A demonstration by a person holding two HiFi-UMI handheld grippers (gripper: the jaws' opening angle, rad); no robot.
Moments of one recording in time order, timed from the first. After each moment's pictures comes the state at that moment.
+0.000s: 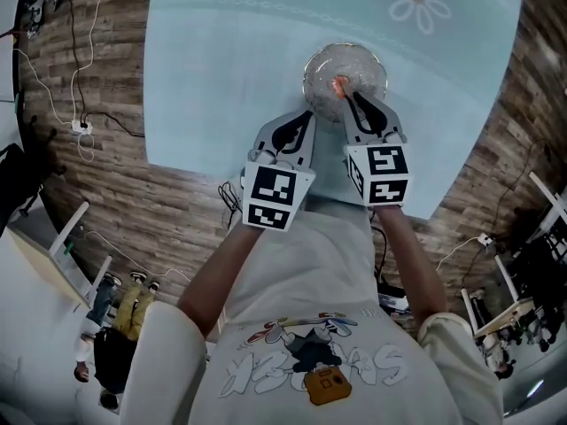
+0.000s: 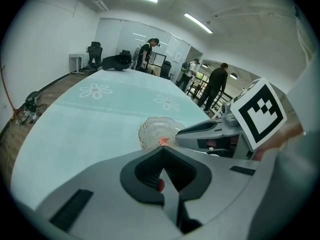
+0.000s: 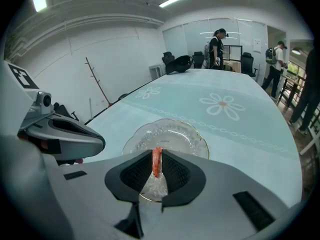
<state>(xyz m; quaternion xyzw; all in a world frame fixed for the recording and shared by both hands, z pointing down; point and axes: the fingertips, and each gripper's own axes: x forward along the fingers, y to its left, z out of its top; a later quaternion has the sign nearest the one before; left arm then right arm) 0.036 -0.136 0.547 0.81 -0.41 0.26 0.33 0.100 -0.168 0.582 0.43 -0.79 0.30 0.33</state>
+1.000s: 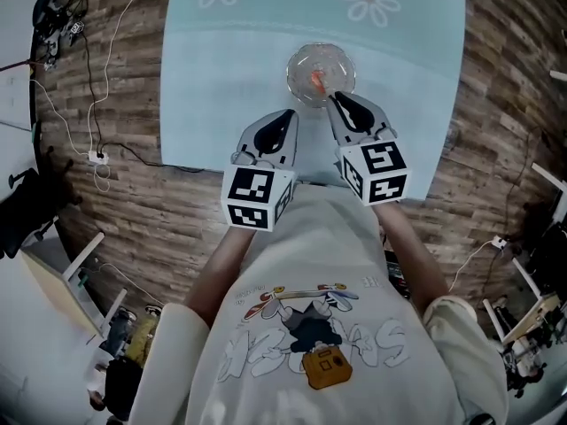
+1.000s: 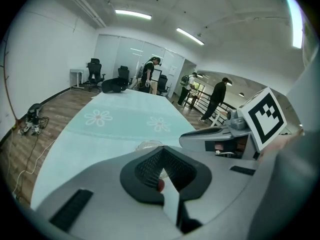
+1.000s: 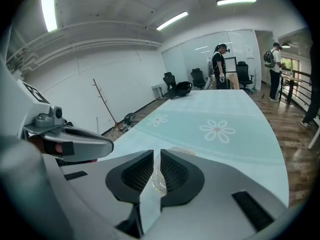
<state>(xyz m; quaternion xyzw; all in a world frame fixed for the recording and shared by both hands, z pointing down) 0.032 -0.116 0.433 0.83 -0.43 0.21 0.28 0.102 -0.142 0.456 0.44 -0.82 0.29 0.23</state>
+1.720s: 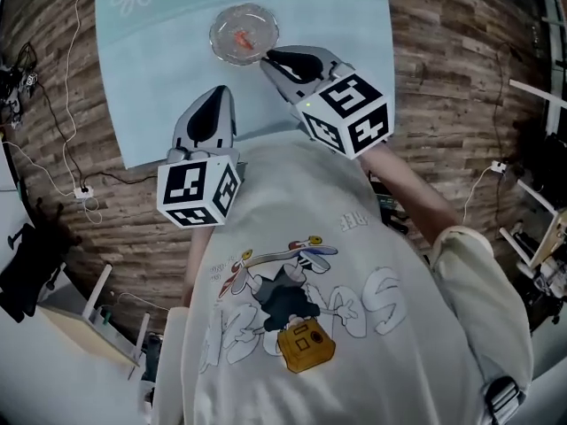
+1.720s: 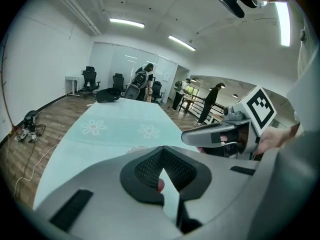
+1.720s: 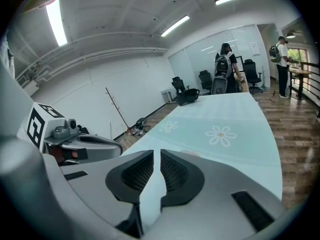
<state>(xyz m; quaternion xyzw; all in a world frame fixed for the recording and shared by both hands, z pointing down) 0.052 -0.068 0.372 0.85 -0.43 0.19 0.25 0.125 -0.093 0.383 0.39 -0.85 0.29 0.18</state>
